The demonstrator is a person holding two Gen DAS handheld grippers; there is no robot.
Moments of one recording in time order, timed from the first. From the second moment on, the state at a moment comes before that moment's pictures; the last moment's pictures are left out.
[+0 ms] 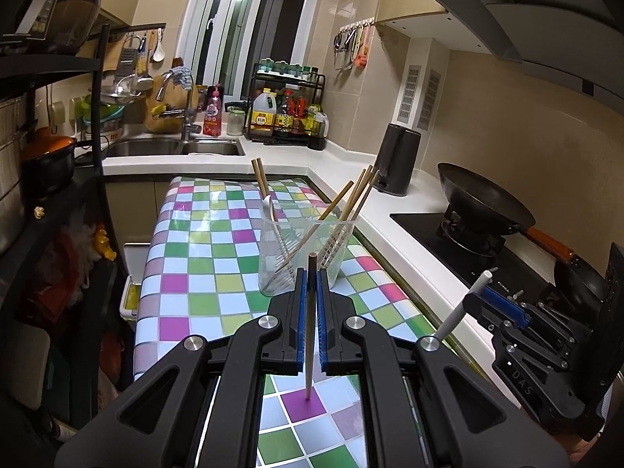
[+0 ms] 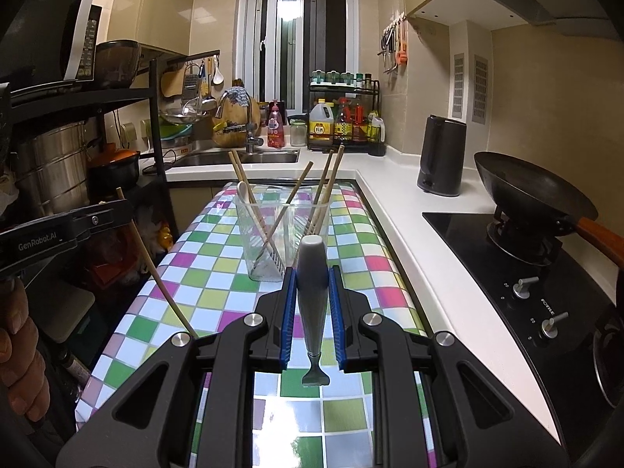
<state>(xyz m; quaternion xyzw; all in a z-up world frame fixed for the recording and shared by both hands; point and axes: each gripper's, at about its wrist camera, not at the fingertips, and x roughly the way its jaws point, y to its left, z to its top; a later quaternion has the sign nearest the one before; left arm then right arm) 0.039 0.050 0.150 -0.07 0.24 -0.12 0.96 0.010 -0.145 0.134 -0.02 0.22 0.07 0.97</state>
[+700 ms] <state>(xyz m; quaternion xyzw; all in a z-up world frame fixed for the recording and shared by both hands) 0.131 0.099 0.225 -0.11 0.24 -0.14 0.96 0.105 -0.144 0.228 0.00 0.16 0.12 0.98</state>
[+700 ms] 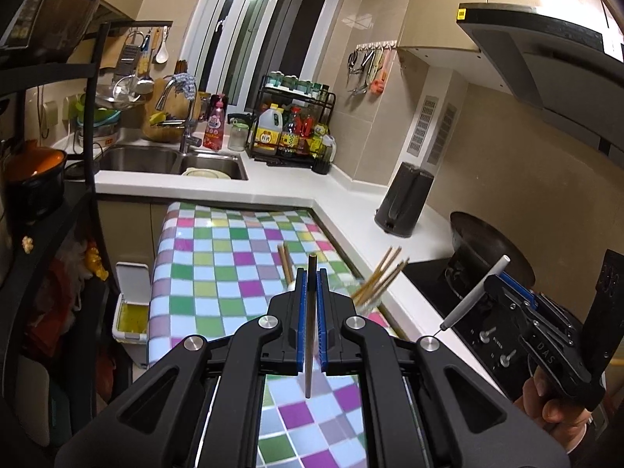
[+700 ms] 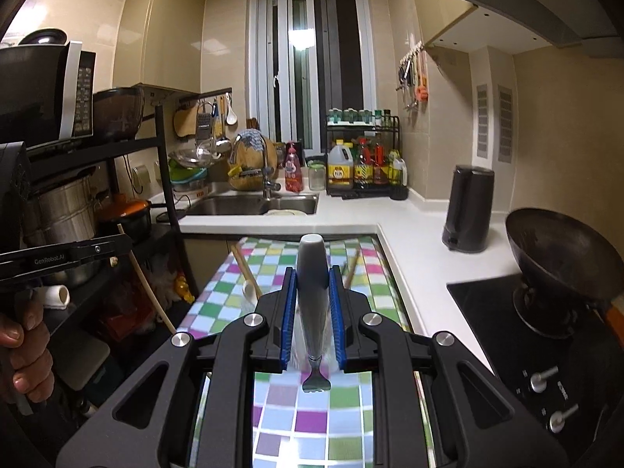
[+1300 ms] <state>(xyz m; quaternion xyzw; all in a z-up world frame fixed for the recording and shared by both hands) 0.240 0.061 0.237 -0.09 0.21 -0.14 0.96 0.242 -0.111 0.223 0.01 0.18 0.13 0.98</state>
